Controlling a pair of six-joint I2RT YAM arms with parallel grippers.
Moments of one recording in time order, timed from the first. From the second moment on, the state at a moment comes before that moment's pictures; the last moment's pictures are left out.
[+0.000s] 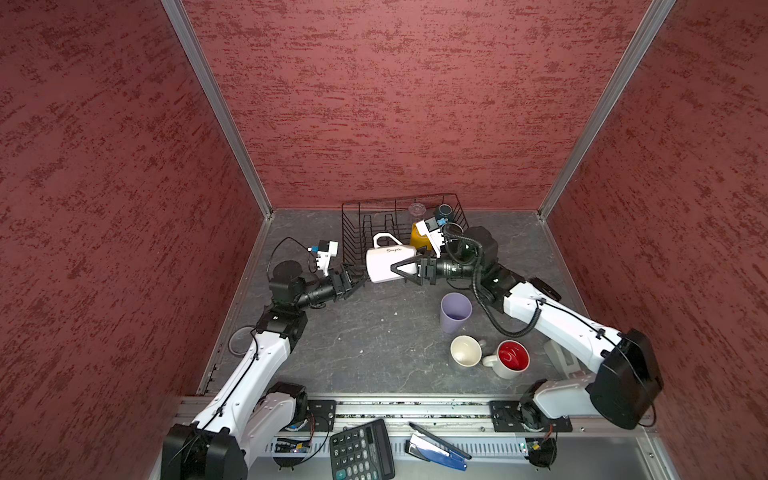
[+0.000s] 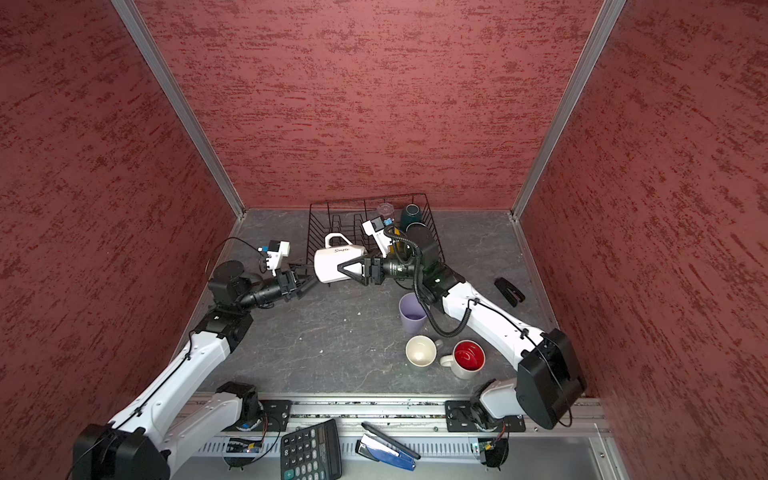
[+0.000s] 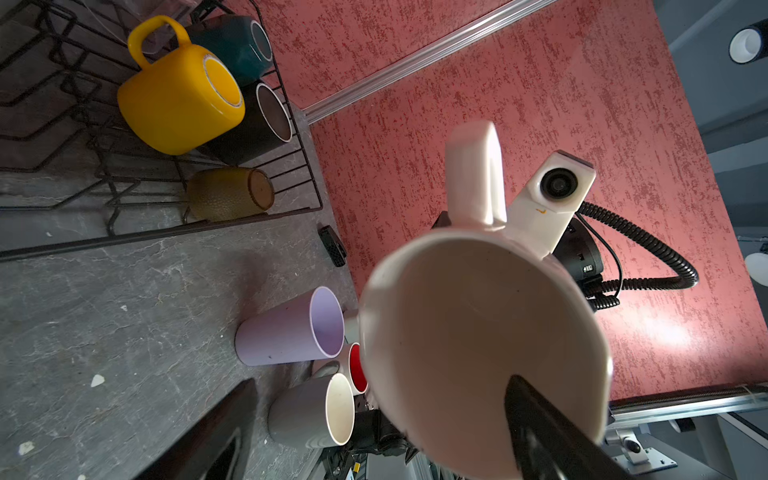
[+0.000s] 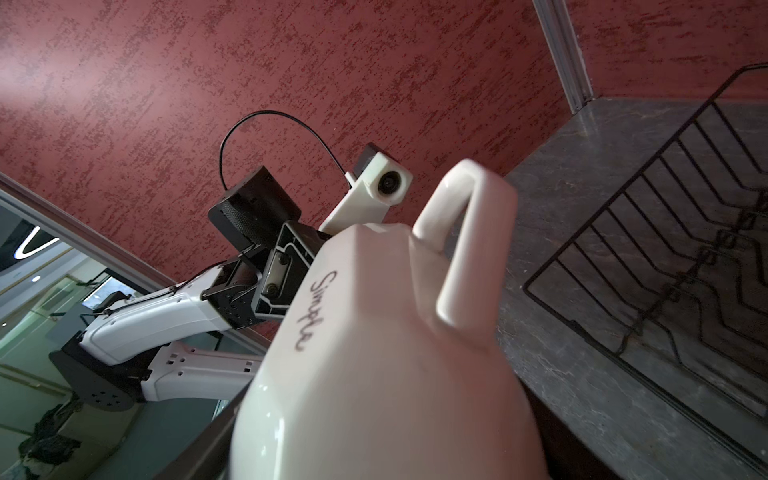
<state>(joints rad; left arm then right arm) -0.15 0.92 0.60 0.20 0.92 -1.06 0.61 1.39 1.09 0.16 -0.77 0.56</state>
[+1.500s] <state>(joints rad) 0.12 0.58 0.70 -0.34 0.69 -0.83 0.53 1.72 1.57 -0.62 -0.12 0.12</state>
